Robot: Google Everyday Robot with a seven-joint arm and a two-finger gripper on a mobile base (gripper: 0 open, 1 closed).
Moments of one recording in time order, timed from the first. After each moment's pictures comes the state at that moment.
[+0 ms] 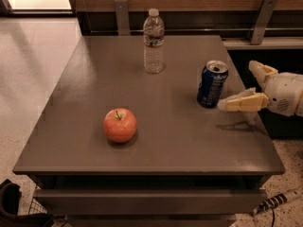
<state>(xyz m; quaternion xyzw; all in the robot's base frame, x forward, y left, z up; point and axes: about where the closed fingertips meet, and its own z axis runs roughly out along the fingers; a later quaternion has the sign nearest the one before) 0.550 -0.227 0.883 -0.35 0.70 0.24 0.58</state>
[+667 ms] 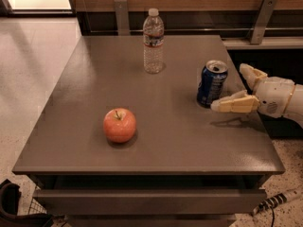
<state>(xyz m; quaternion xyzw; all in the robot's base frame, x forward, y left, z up) 0.560 -0.210 0.870 -0.34 0.68 0.27 0.59</state>
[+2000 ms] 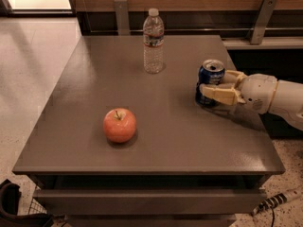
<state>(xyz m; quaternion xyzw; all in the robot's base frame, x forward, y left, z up) 0.567 -0.174 0.869 -0.37 0.66 0.30 0.58</state>
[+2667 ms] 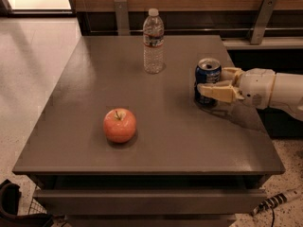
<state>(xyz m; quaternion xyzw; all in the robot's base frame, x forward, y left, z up) 0.565 -0.168 0.873 -0.40 0.67 0.28 0.55</state>
